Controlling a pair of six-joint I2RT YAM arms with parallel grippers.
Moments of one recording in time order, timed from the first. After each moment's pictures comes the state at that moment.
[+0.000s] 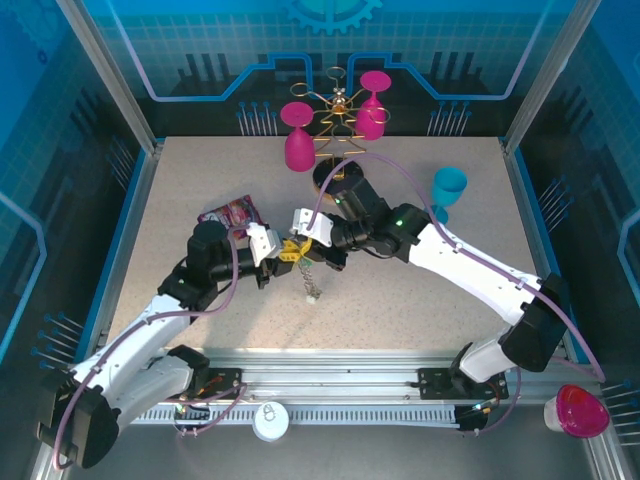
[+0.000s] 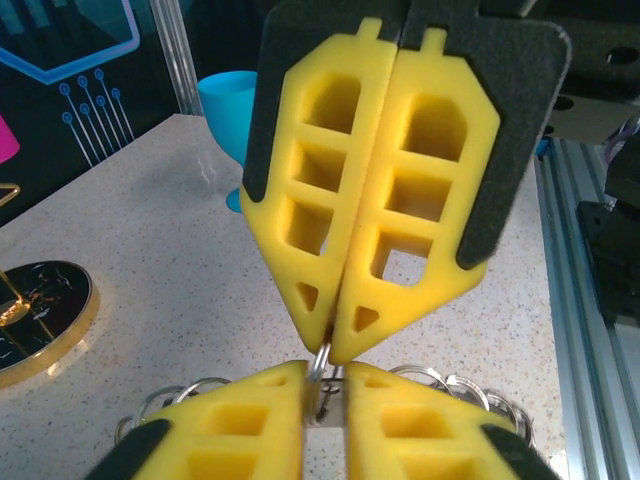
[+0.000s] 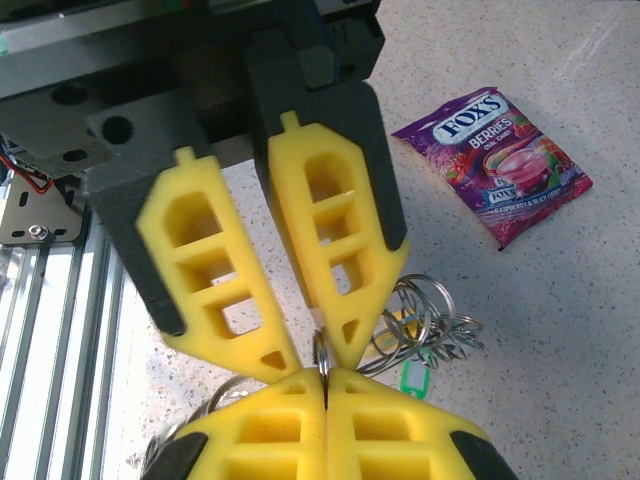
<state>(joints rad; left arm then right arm) -0.39 0.93 0.58 0.05 0.75 0.27 0.83 1.49 1.40 -0.69 -0.39 -0.49</state>
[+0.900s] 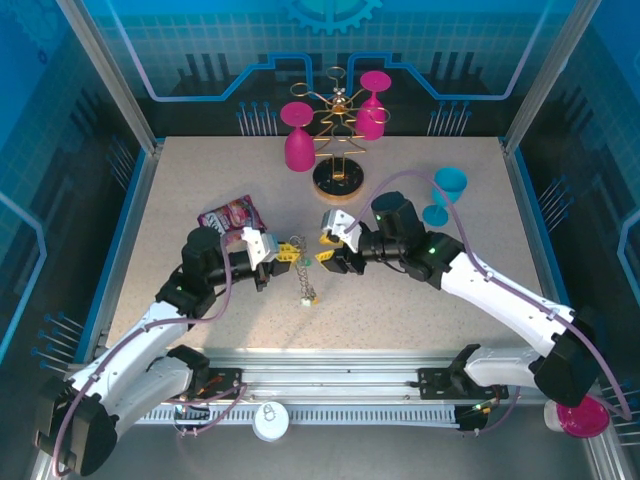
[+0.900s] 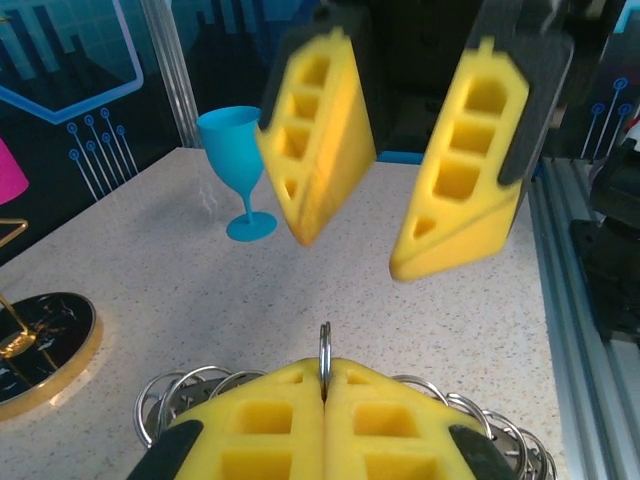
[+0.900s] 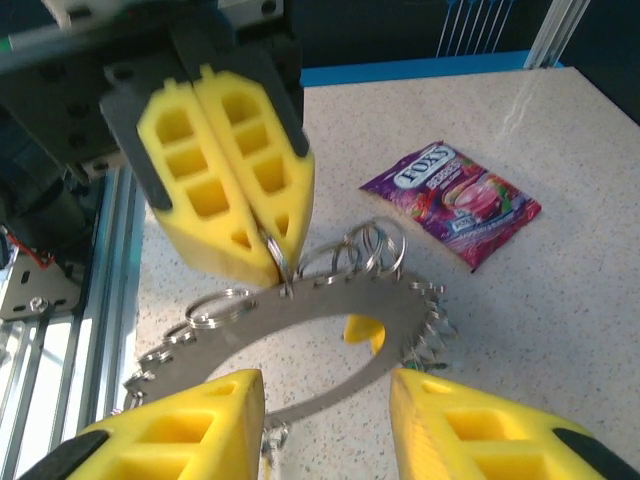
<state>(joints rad) -0.38 0.88 0.53 0.15 0.78 0.22 0.73 1.23 1.01 -0.30 -0.49 -0.33</state>
